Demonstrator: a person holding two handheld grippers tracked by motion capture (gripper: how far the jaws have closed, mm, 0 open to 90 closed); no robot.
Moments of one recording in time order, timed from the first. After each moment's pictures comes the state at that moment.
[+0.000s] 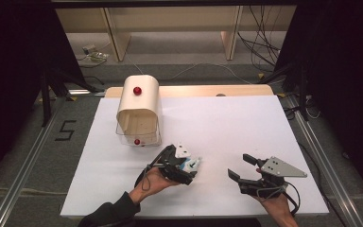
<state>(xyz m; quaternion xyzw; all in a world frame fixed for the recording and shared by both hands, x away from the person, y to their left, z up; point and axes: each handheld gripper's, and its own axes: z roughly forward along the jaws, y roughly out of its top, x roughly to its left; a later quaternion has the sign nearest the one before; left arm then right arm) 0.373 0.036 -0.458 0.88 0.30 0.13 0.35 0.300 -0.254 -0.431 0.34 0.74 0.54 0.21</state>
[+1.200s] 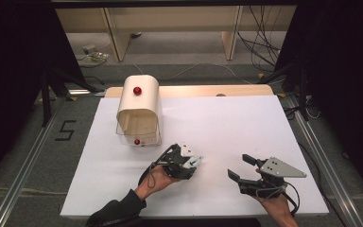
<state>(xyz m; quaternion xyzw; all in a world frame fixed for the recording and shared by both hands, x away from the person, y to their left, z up) 0.382 0.030 -0.462 0.89 0.30 0.13 0.33 0.300 -0.254 -0.432 0.34 0.75 0.53 0.21</state>
